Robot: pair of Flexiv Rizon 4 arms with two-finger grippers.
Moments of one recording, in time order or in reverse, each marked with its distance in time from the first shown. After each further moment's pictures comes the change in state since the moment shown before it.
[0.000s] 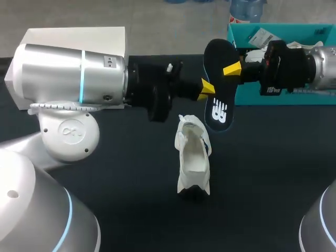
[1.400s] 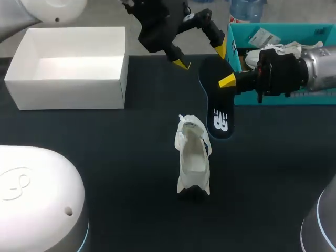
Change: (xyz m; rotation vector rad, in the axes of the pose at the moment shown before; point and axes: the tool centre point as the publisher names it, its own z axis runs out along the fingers) left arm -0.062 0.025 -0.031 0.307 0.637 0.272; right arm -0.036 -0.002 0.006 0.073 -0.092 0.097
